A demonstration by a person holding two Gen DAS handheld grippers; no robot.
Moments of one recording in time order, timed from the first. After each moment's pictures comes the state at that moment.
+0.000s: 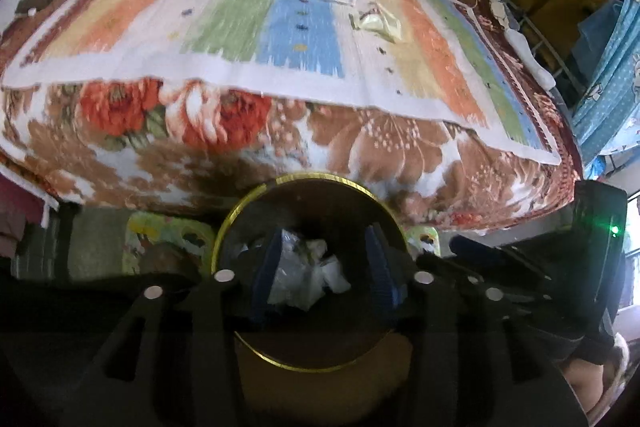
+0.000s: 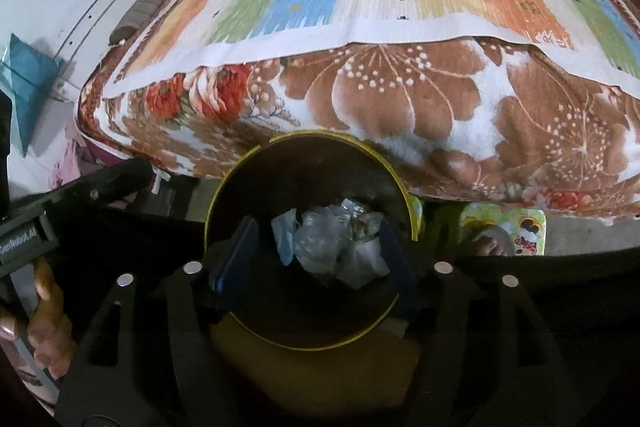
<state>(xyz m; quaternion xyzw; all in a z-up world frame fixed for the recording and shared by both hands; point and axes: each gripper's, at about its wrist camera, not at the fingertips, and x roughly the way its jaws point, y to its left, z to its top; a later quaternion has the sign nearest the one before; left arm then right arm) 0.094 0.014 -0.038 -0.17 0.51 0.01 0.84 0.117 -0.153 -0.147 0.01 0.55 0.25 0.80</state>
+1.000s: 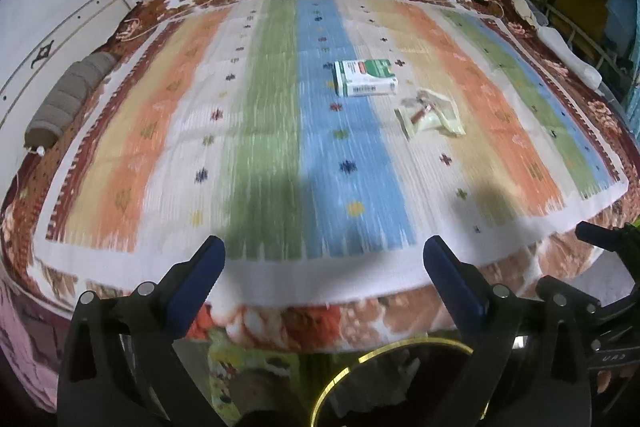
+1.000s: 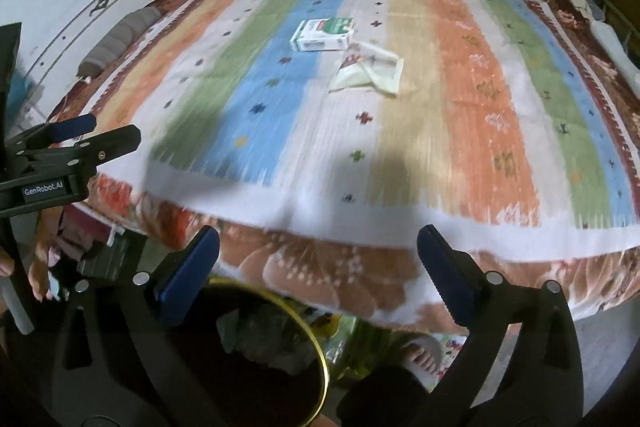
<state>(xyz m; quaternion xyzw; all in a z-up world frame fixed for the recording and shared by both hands) 0.266 0.057 -0.003 -0.03 0.47 0.06 0.88 0.263 -0.136 -0.081 -0.06 0.47 0.21 0.85</state>
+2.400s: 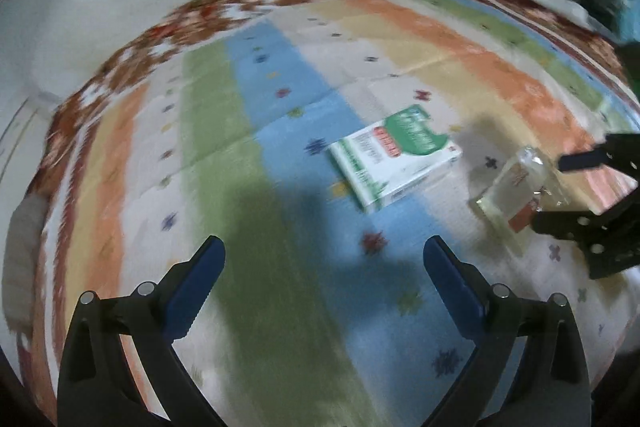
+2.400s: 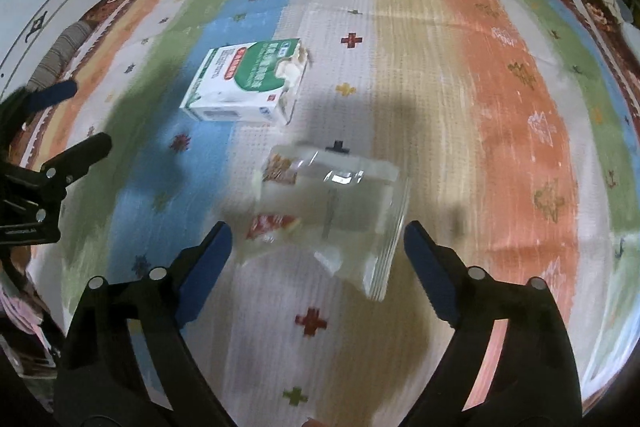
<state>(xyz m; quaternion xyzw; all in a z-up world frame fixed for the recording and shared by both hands) 0.493 0.085 -0.062 0.14 0.45 -0.08 0.88 0.505 -0.083 -0.151 -0.07 0.52 0.17 0.83</state>
